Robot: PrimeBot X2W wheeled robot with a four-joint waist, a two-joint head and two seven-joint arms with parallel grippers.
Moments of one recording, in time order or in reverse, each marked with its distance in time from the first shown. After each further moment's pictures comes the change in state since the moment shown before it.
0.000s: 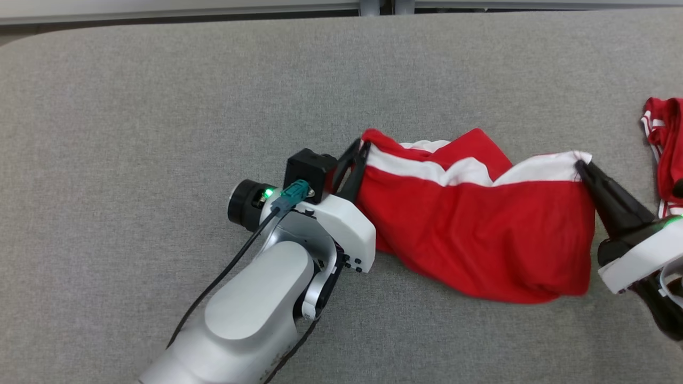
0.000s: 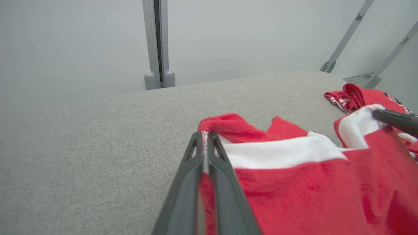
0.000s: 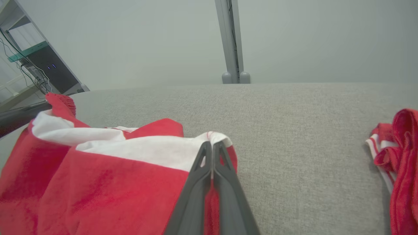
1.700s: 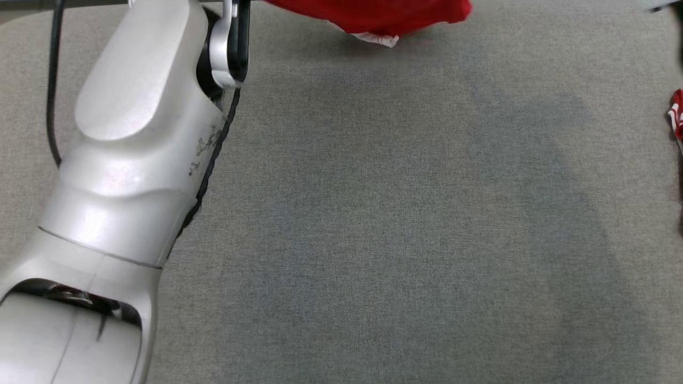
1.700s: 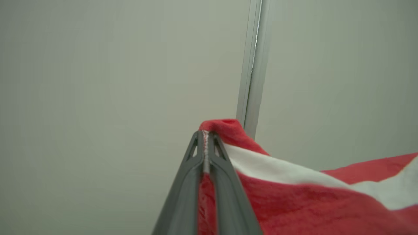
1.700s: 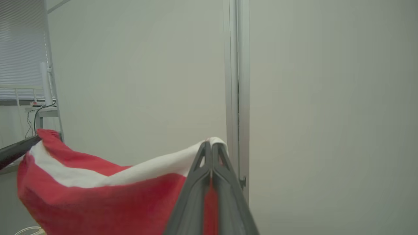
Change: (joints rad) left arm -0.534 0.016 0.335 0.185 0.034 0.006 -0.182; right arm -0.693 0.238 -0.182 0.166 -0.242 0.000 0.037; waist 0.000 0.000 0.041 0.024
